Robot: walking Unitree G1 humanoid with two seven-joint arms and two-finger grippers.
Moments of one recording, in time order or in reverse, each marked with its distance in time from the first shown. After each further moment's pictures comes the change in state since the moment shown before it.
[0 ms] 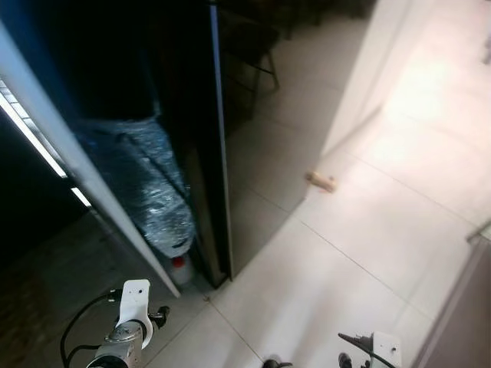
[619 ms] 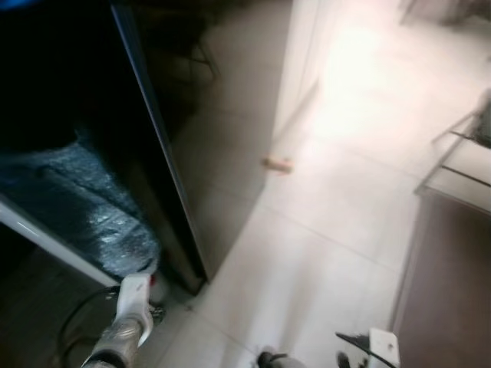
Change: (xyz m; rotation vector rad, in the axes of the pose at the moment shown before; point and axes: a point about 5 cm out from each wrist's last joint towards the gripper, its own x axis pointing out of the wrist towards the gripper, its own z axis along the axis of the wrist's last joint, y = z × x) left arm 0.002 -0.005 0.011 0.030 -0.022 -0.019; right arm 0.000 -0.003 0.003 -0.041 0.007 0.008
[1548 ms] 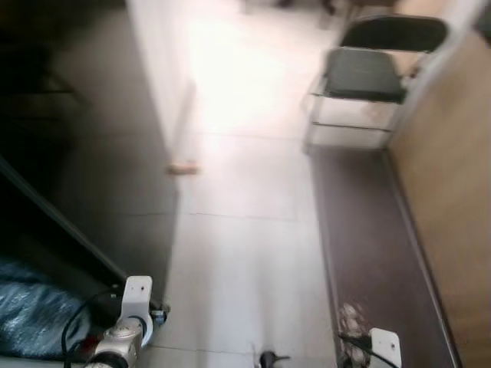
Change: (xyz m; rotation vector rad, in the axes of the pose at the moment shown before) left arm -0.002 0.005 -0.010 0.010 0.032 0.001; right arm 0.000 0.000 0.001 -0.012 0.003 0.004
